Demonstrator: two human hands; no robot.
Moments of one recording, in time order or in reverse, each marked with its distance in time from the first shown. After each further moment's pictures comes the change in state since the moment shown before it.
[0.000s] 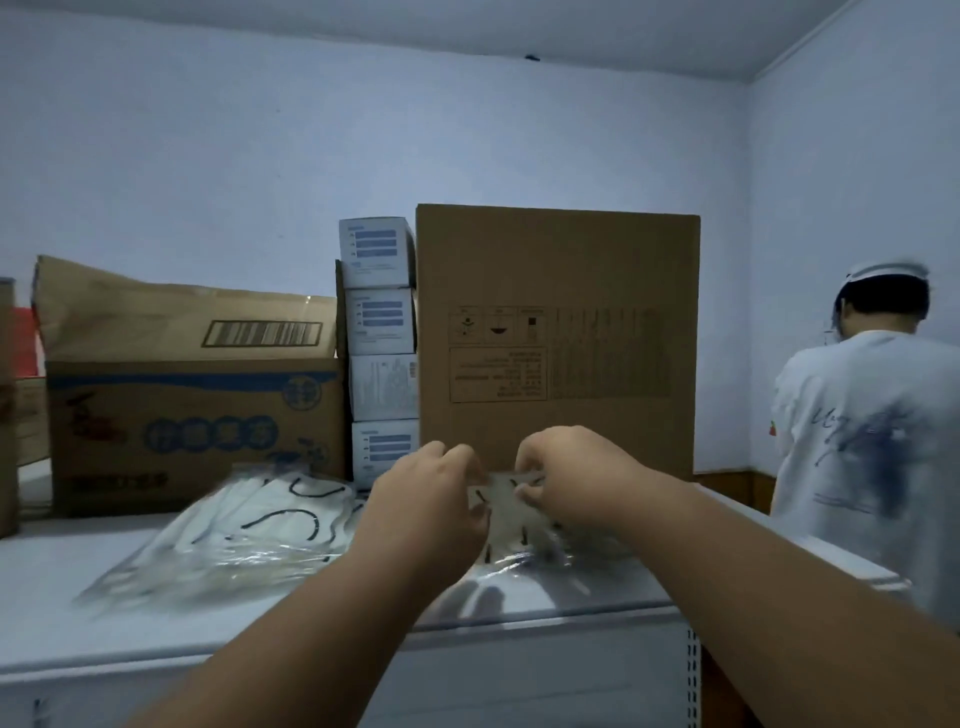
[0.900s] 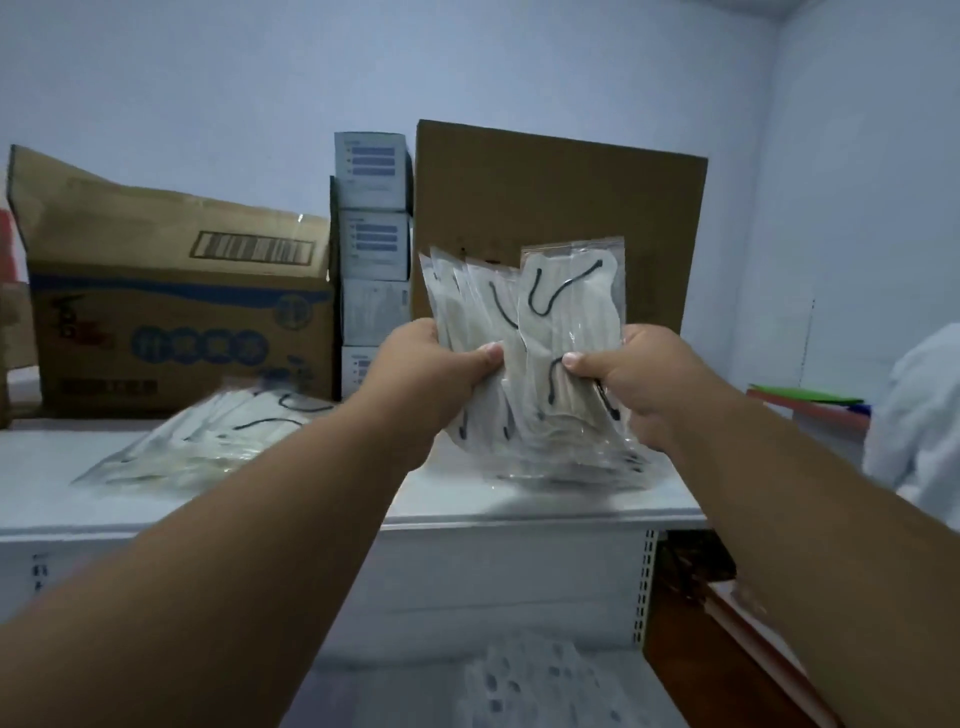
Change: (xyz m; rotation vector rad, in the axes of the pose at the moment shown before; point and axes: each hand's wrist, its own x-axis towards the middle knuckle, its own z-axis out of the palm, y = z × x) left_hand 0.004 0.027 -0.037 -1.050 0.008 -0.415; right_hand -0.042 0.020 -0.031 1.078 0.287 0.368
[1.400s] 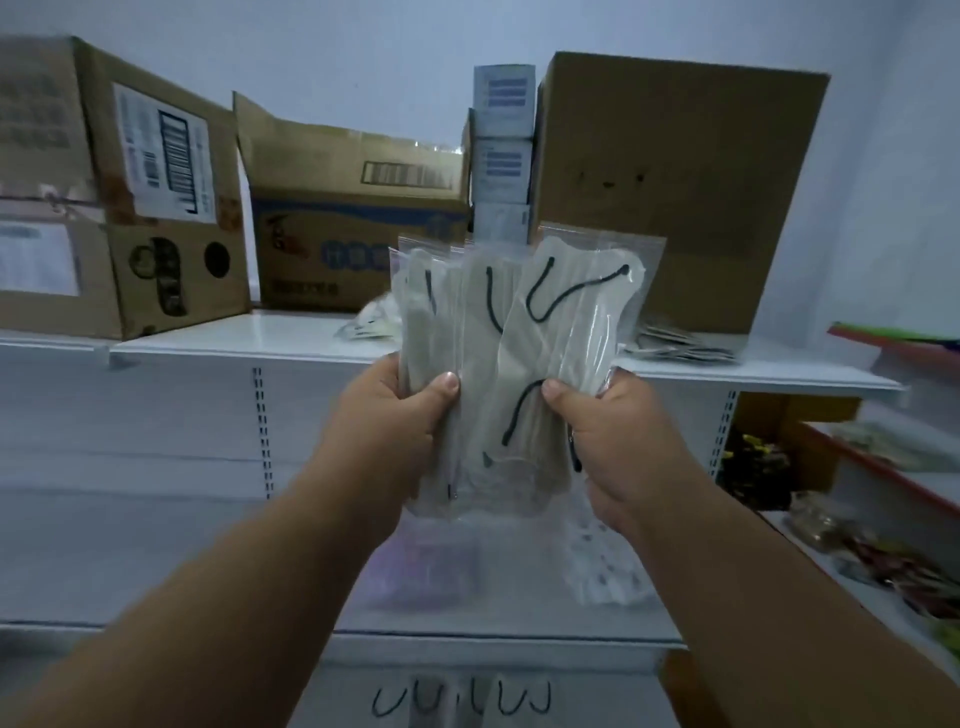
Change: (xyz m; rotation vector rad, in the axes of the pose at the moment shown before) left_hand -0.206 -0.047 -0.154 -0.132 0.147 -0.104; right_hand -0.229 0.018 0.127 0.345 -0.132 0.006
